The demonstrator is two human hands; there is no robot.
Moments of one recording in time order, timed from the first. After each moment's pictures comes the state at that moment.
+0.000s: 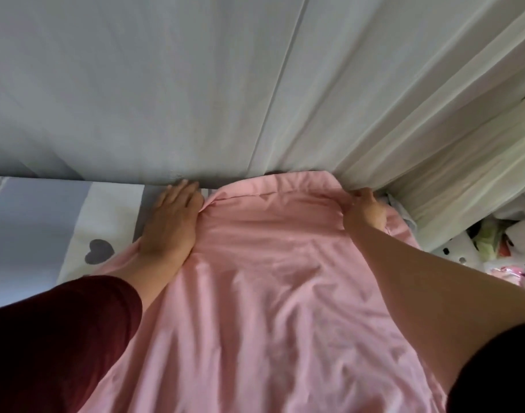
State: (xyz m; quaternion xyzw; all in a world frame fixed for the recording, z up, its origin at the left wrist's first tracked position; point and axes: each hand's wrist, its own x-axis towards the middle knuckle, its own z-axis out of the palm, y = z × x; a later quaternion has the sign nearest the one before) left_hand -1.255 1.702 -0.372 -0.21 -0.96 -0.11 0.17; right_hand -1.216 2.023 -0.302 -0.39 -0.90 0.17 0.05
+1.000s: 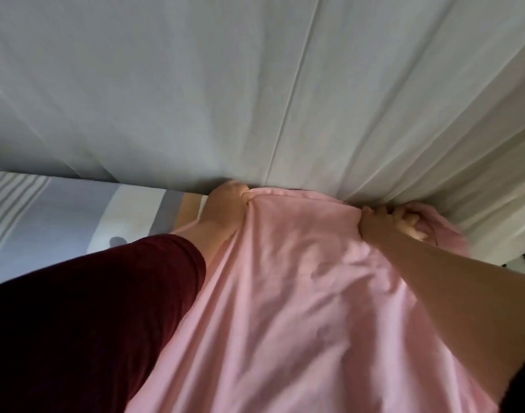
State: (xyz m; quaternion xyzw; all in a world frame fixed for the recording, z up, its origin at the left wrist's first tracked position) left_hand -1.299 1.767 -0.351 -0.13 -0.94 -0.30 0.01; right_hand -1.250 2.055 -0.340 -0.35 -0.93 0.02 -0.13
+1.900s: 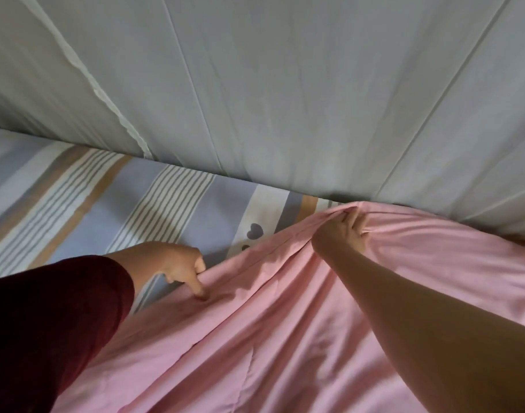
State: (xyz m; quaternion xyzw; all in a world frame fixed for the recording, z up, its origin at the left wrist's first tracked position) left_hand -1.156 1.505 -0.267 0.03 -0.86 -0.09 -0.50; right_hand -1.219 1.775 -0.296 -0.14 -0.96 0.11 -0.20
